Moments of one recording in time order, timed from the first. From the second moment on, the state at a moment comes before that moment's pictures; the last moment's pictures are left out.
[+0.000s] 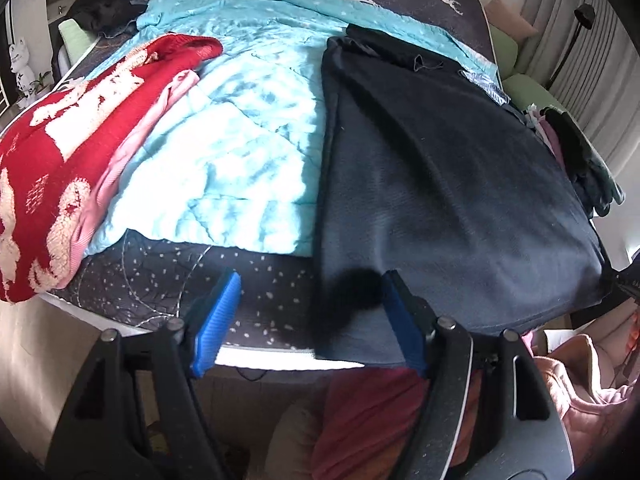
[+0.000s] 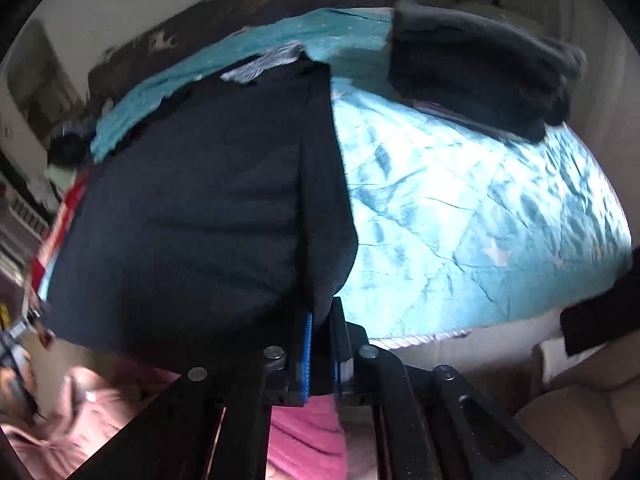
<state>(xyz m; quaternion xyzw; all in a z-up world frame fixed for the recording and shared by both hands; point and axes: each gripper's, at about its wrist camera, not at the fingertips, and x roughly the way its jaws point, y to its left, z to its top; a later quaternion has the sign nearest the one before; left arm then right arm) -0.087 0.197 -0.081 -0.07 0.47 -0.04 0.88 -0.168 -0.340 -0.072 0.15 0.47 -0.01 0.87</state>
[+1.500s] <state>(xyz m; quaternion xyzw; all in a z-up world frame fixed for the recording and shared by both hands) -0.082 0.171 -0.084 -0.04 0.49 -0.10 0.87 -0.145 -0.360 -0.089 0.20 0.49 0.02 0.85</state>
